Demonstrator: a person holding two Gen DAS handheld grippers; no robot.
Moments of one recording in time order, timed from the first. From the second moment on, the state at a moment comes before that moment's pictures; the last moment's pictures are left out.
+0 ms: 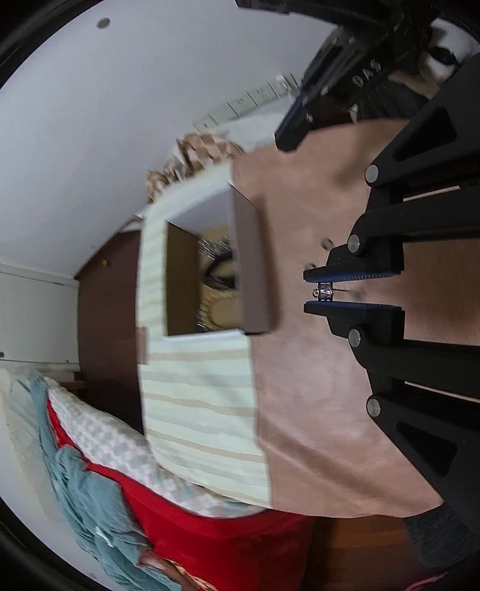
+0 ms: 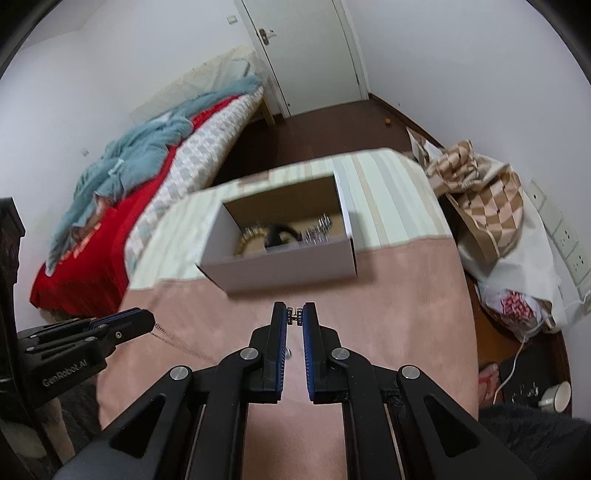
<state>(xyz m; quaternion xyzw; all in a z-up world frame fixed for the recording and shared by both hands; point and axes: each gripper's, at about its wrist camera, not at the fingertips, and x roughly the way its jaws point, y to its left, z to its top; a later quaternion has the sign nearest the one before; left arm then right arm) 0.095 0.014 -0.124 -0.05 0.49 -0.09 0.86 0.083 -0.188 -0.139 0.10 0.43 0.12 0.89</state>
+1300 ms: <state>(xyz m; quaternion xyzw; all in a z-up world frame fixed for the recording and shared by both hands) 0.286 0.018 -0.154 -0.05 0.57 -0.08 0.82 0.316 -0.168 -0.181 0.03 0.56 0.15 0.81</state>
